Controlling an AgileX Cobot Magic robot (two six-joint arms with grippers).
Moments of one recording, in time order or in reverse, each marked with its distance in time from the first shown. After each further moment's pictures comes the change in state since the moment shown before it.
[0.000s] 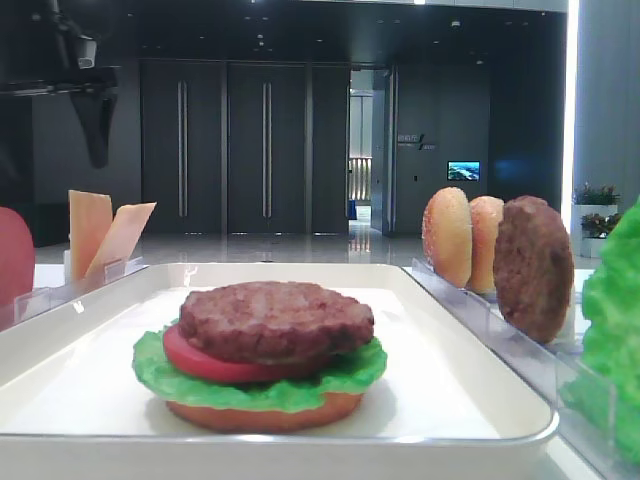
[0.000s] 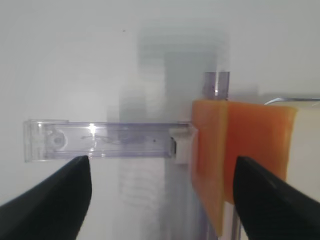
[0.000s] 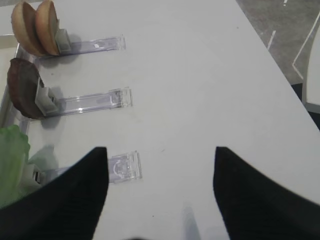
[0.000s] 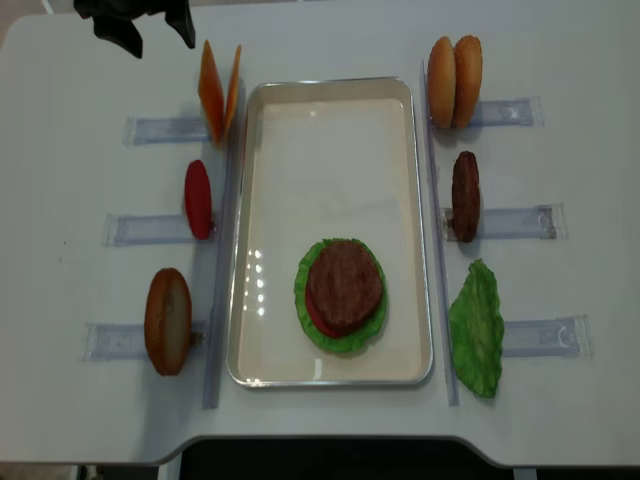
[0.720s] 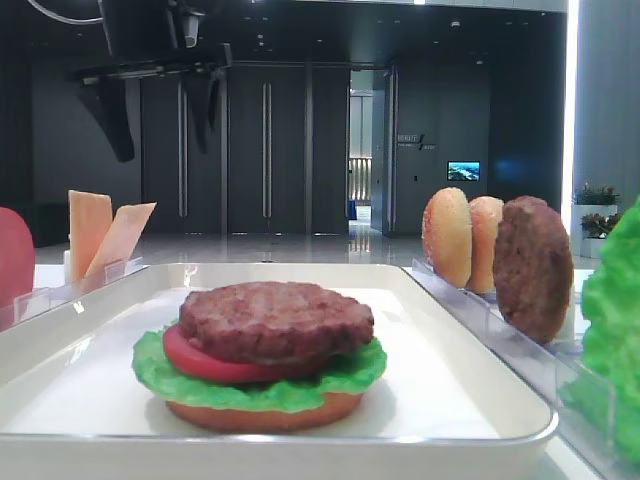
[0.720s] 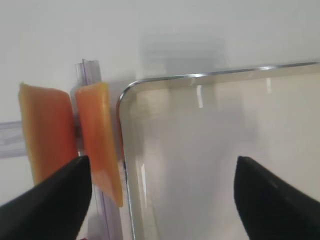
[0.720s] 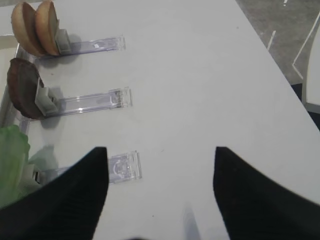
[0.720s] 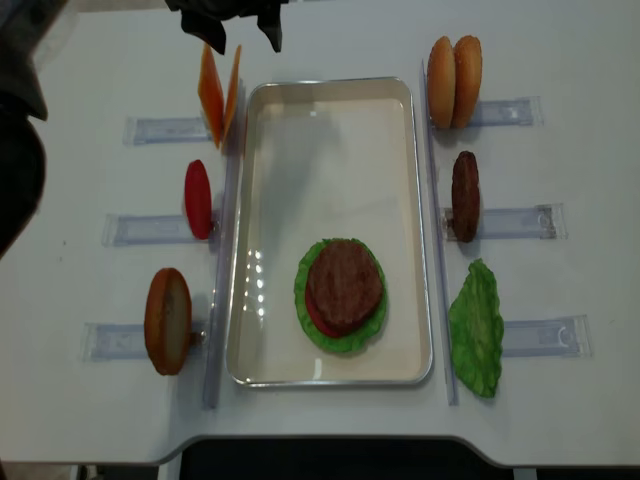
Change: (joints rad) left arm -0.246 0.001 -0.039 0.065 -0.002 -0.148; right arm 0.000 -0.001 0.000 0.000 0.000 0.000
